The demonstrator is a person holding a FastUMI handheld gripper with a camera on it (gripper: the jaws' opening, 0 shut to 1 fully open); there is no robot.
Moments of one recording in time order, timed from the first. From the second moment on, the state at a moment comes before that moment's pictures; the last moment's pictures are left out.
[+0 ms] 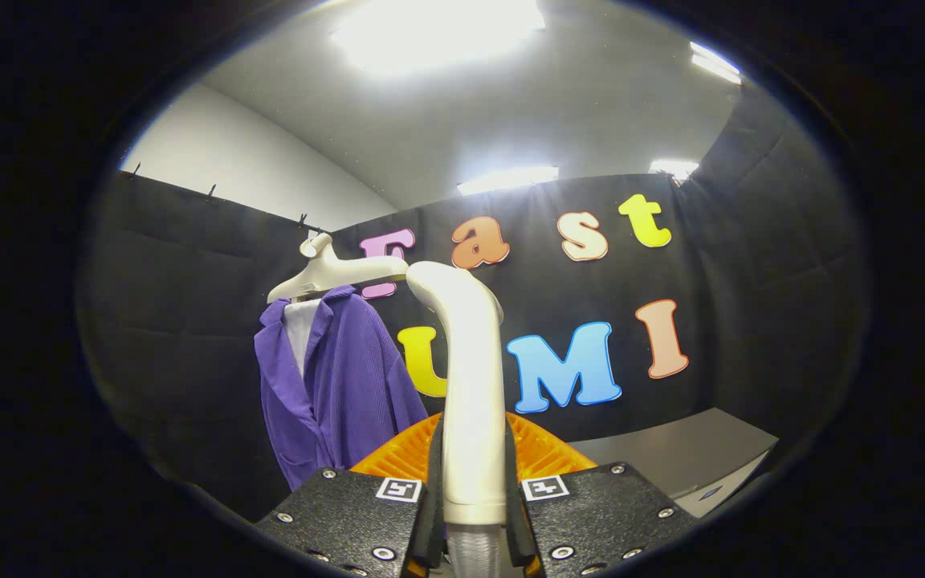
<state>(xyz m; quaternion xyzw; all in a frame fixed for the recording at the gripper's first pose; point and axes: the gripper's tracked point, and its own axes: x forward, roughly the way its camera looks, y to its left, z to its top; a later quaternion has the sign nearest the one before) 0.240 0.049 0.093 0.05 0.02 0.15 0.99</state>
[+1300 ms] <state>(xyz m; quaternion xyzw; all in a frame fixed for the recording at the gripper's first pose) 0.239 0.198 0.027 -0.06 0.05 0.21 0.97</state>
